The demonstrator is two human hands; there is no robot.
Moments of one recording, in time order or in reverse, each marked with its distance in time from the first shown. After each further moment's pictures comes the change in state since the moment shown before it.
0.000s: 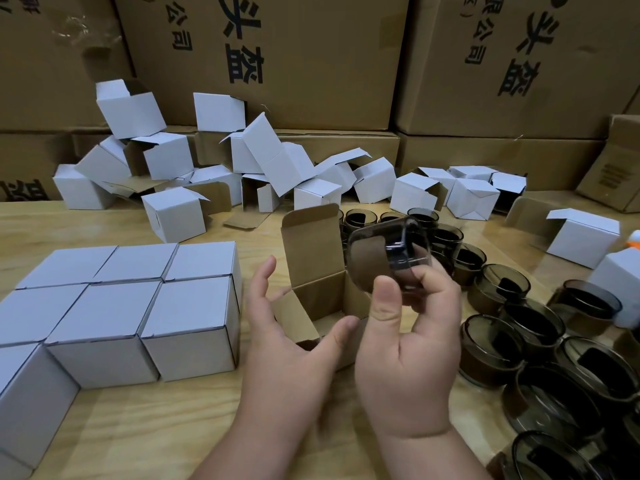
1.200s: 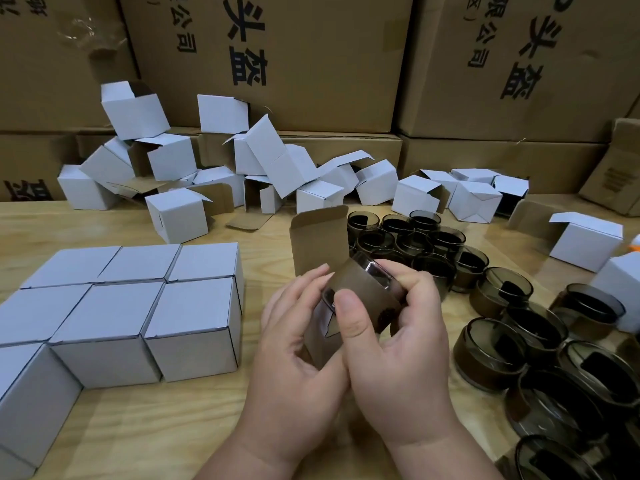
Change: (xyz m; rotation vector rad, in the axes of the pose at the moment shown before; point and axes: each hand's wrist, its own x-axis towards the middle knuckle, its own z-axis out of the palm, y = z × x) left_hand -0.002 0.011 -0.006 0.097 -0.128 0.277; right_hand 0.004 -0.021 -0.005 0.255 -0.248 0.201
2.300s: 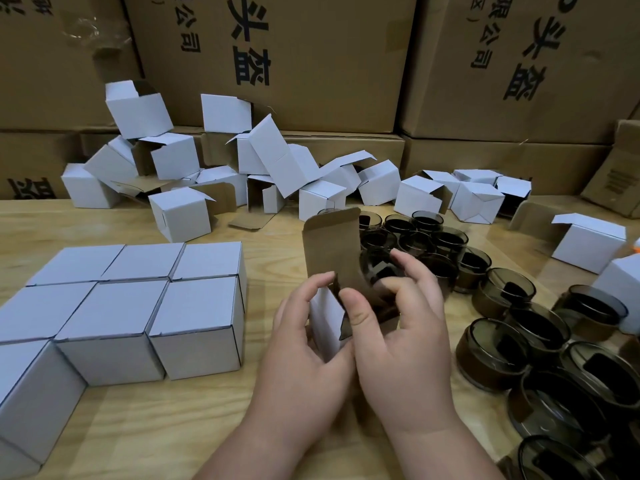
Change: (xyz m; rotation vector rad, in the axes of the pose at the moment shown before) left_hand -0.003 -0.018 0.009 -0.078 -0.085 -0.242; right_hand 0.004 0.018 -0.004 -0.411 0.012 -0.016
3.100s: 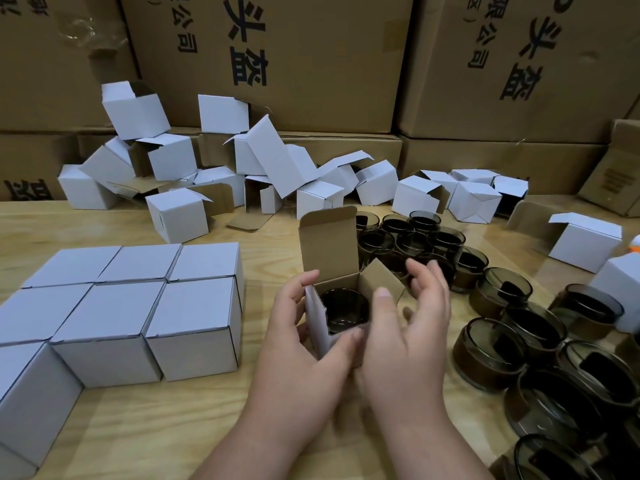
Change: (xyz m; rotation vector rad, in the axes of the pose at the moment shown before) left_hand 0.001 -0.001 0.000 -0.091 0.031 -0.017; right_hand -0.003 0.007 0.006 0.106 0.090 0.293
